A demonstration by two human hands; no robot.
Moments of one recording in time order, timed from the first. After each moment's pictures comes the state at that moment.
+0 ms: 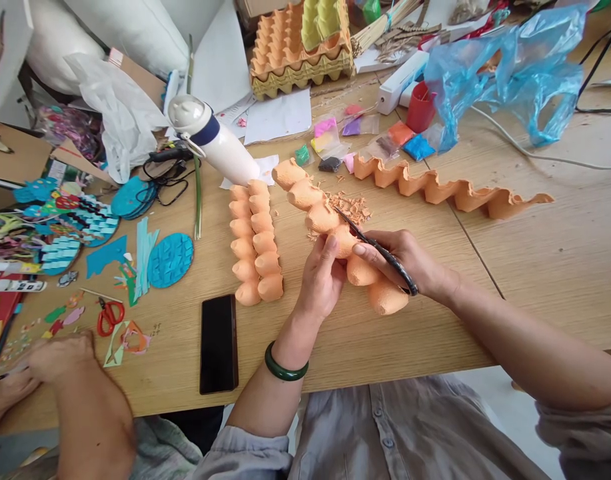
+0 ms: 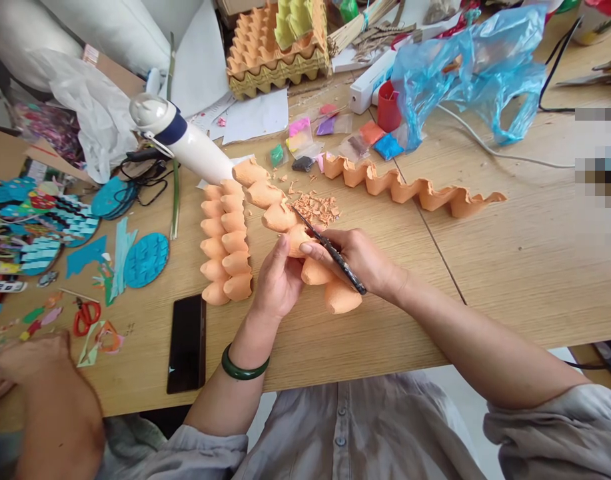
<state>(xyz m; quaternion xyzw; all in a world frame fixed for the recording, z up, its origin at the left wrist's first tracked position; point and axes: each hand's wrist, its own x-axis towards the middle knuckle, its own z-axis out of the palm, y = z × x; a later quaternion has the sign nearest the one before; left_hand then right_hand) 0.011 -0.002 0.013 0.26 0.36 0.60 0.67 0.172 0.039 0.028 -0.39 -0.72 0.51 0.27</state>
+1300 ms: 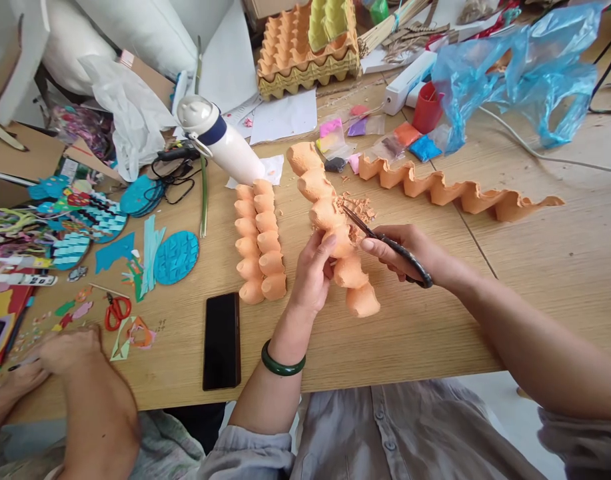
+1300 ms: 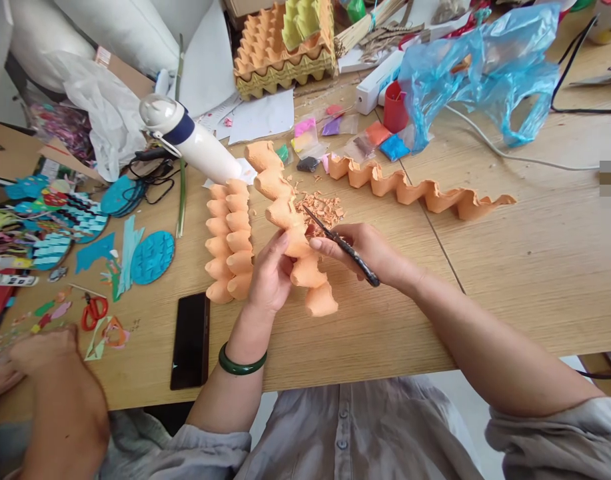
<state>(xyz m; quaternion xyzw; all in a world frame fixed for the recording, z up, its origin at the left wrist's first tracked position) -0.006 0.001 0.019 0.29 0.44 0.57 0.63 0.182 0.050 0.030 -0.45 -0.66 0.57 0.20</state>
